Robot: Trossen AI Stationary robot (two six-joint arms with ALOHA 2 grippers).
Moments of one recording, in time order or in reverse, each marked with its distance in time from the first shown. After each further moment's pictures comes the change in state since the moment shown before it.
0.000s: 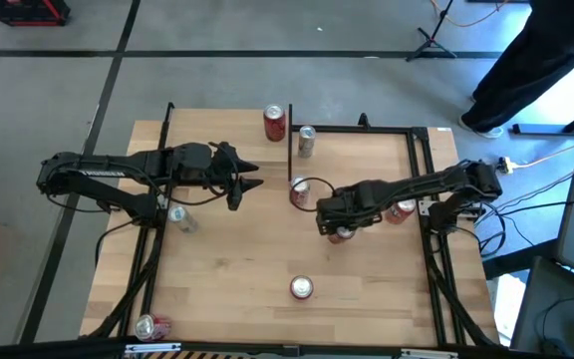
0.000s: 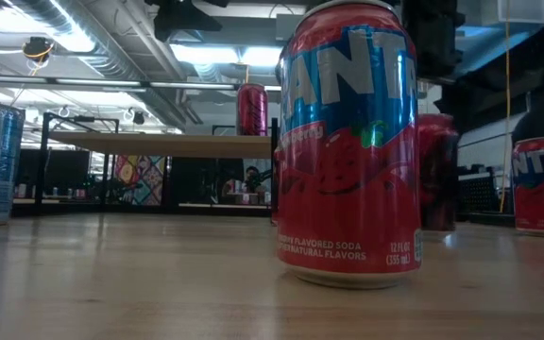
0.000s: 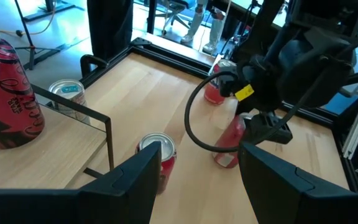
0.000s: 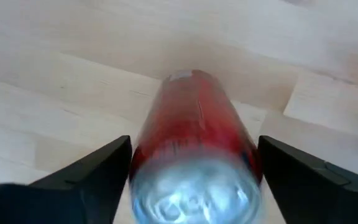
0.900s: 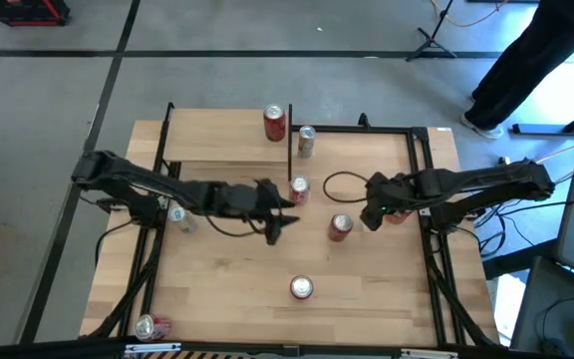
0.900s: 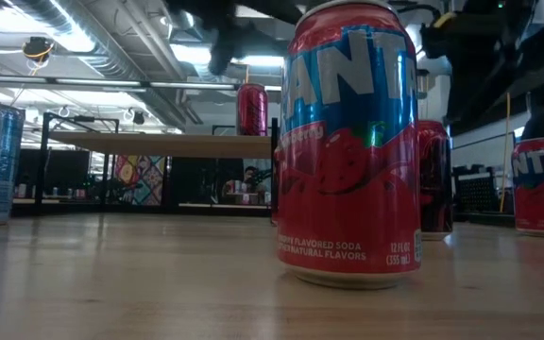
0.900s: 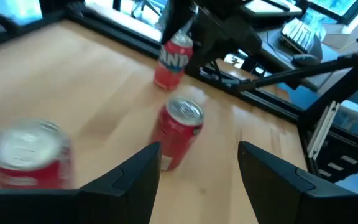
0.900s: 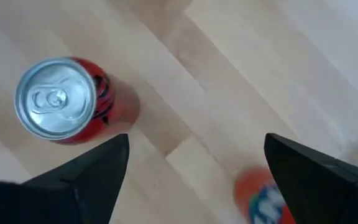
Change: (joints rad) left arm -0.197 0.431 0.000 0.437 -0.054 -0.166; right arm 0.006 -0.516 -0.319 0.008 0.246 -0.641
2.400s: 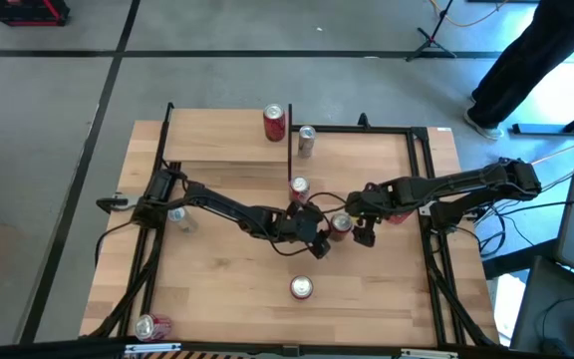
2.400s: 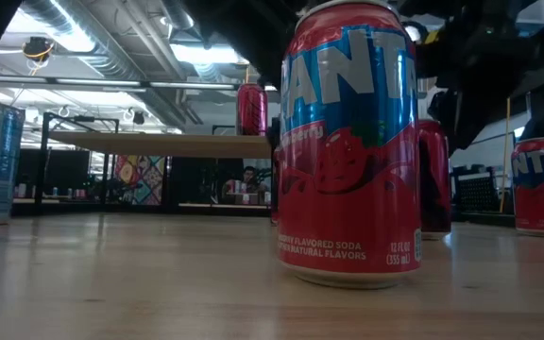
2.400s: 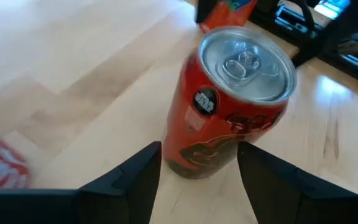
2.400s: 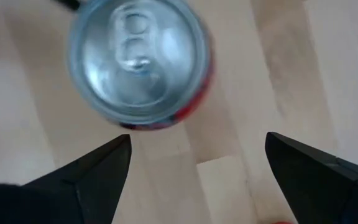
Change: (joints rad) left arm -0.011 0.550 0.407 -0.127 -0.196 -0.125; right arm -0.024 0.161 -0.055 0.215 -0.219 -0.422
